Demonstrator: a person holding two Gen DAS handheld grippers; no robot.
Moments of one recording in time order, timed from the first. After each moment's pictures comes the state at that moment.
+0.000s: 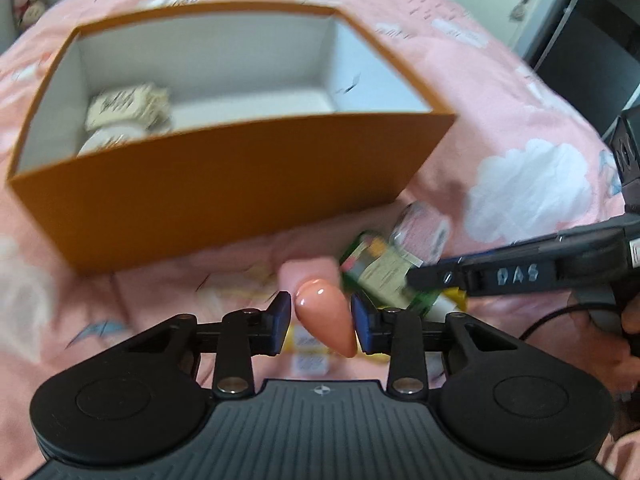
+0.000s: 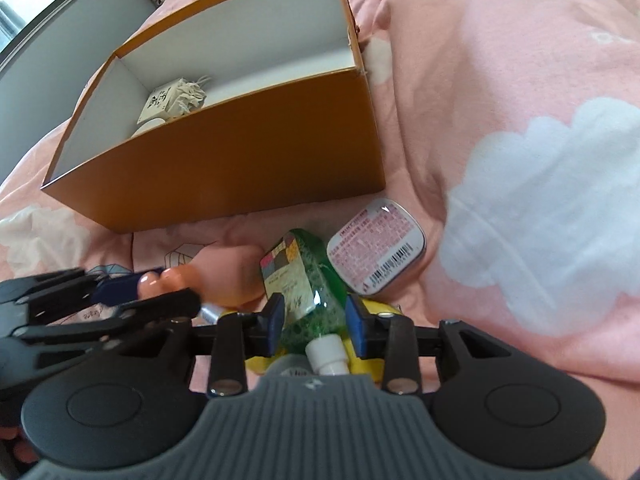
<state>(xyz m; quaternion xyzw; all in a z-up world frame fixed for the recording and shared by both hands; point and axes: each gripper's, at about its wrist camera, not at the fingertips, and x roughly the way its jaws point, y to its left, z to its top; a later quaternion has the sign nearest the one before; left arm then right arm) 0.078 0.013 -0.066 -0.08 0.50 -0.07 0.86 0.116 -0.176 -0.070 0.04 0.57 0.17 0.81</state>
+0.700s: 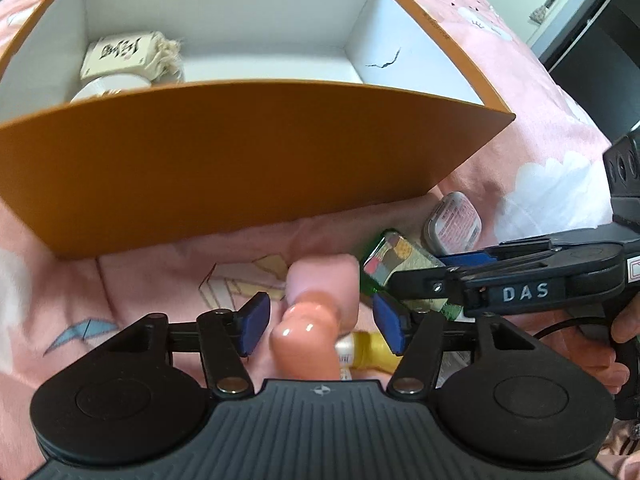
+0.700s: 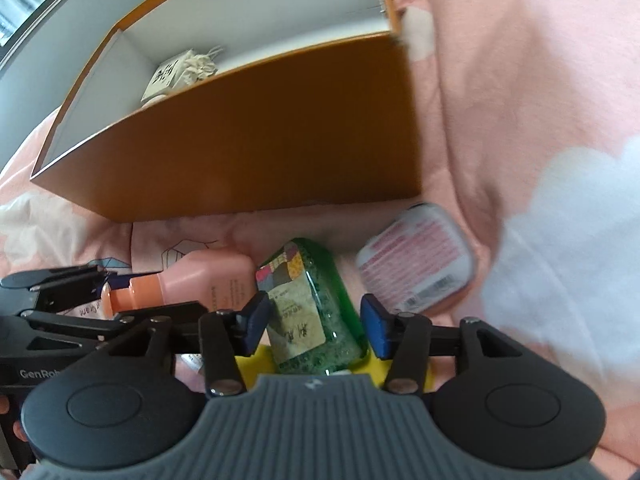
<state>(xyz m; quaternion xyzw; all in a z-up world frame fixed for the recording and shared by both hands) 0.103 0.033 -0.092 -0.12 0.52 -0.08 0.84 0.148 -0.164 -0.100 0.04 0.59 0.22 0.77</state>
